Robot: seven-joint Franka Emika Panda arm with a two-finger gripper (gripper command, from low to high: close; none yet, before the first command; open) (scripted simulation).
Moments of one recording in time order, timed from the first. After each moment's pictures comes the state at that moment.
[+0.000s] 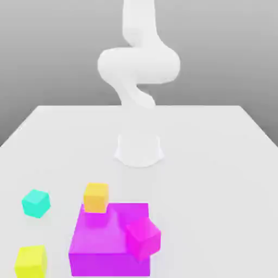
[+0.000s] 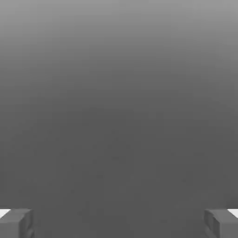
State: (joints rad) arm 0.01 -0.71 -0.08 -2.34 0.02 2.35 0.74
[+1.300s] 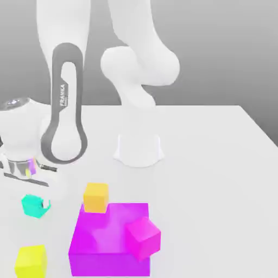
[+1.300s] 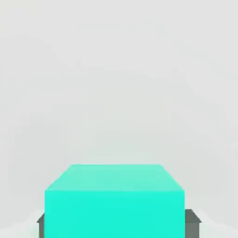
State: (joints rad) arm -0.41 0.34 -0.27 -2.65 0.52 2.97 -0.04
